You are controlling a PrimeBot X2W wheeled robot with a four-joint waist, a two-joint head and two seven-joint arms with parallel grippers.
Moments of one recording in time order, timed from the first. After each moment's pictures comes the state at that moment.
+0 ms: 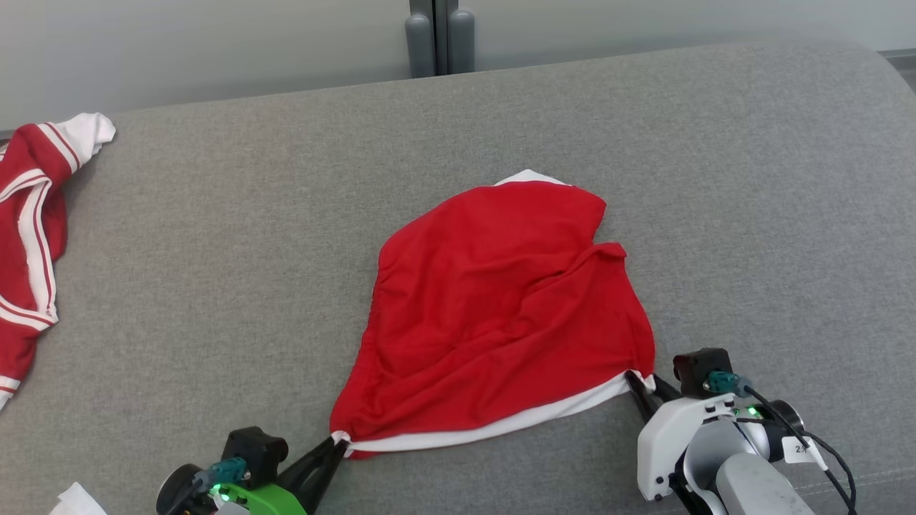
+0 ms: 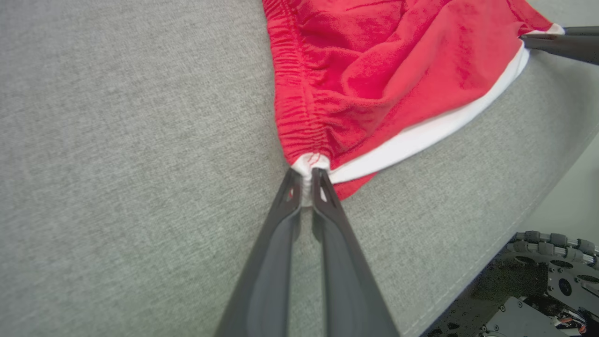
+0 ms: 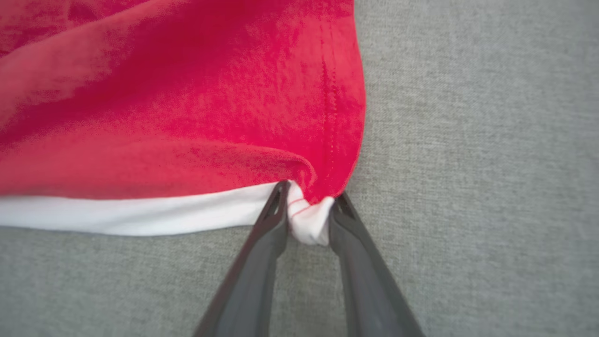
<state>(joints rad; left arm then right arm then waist) -0.16 0.47 -0.72 0.32 -0.64 -0.13 -0.06 -0.20 -0.08 0.17 0.53 0.11 0.13 0.08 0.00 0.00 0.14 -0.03</state>
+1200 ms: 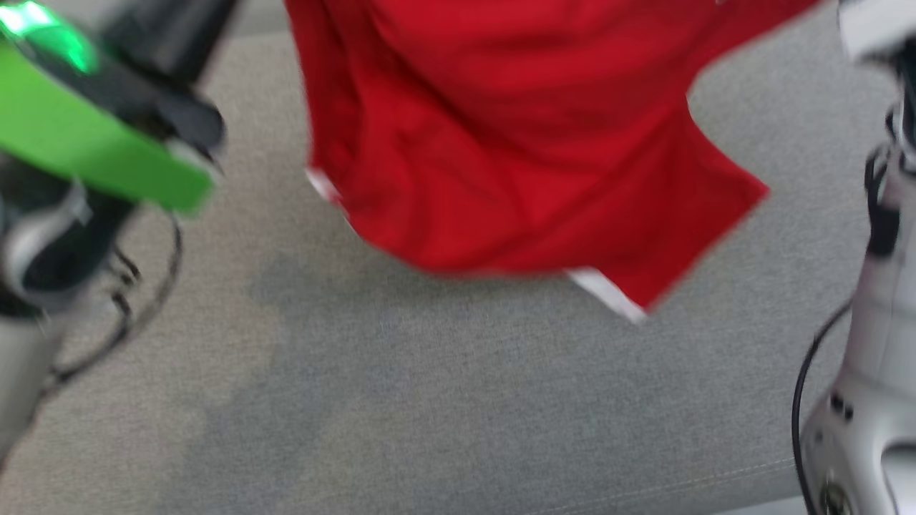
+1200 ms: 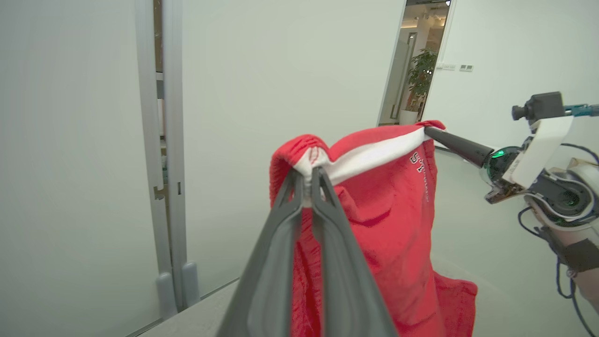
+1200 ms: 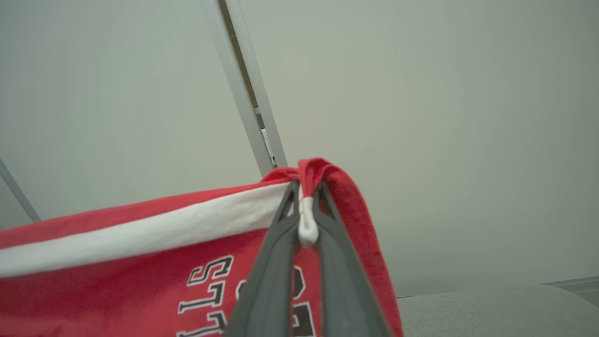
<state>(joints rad) -0.87 0.58 -0.48 -0.22 -1.04 -0.05 0.17 -0.86 -0.06 -0.17 -0.09 0.37 0.13 0.49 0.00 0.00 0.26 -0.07</state>
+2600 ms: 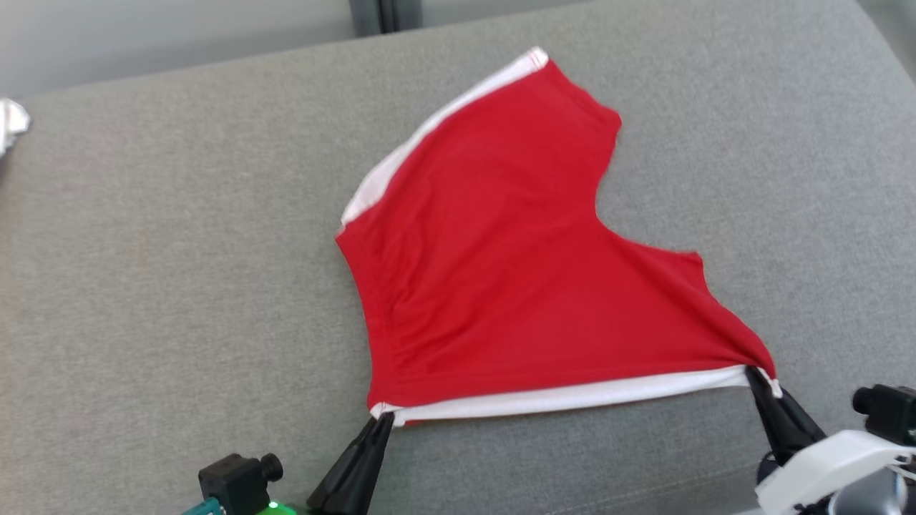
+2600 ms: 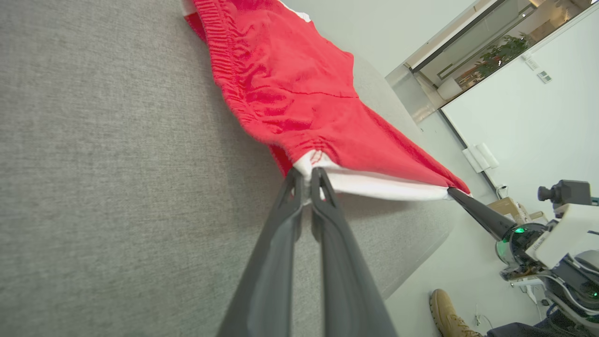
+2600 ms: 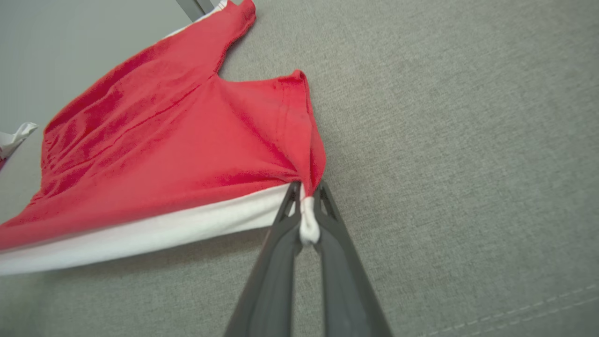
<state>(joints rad) -0.01 0.39 -0.68 0.01 -0.97 -0.04 -0.26 0.12 -0.19 -0.01 0.03 0.56 0.13 0.08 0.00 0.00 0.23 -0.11</state>
